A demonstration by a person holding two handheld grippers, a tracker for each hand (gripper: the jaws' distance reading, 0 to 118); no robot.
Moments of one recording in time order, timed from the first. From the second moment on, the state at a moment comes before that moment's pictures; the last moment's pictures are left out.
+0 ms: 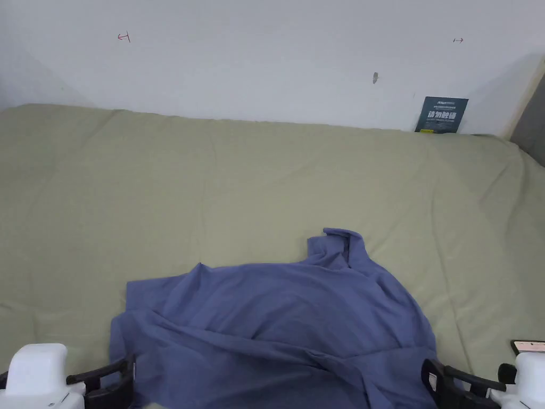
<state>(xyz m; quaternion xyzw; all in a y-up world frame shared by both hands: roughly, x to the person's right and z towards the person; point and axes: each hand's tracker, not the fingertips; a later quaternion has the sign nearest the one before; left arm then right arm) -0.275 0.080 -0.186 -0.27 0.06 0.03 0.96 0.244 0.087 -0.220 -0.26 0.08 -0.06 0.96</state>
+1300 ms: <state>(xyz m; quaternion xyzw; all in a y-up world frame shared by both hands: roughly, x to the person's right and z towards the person) -0.304 -0.001 -0.445 -0.44 0.04 0.01 0.90 0.168 0.081 -0.360 -0.32 0.12 -0.03 0.94</state>
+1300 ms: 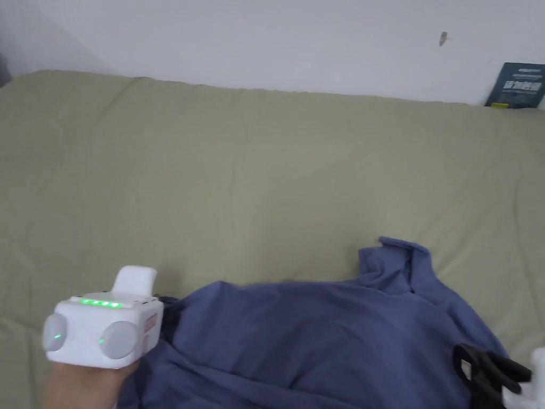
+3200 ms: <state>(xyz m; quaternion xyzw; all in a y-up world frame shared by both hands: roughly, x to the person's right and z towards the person) -0.288 0.008 -0.232 -0.45 0.00 0.06 0.89 0.275 0.015 -0.250 -0.42 0.10 -0.02 0.90</state>
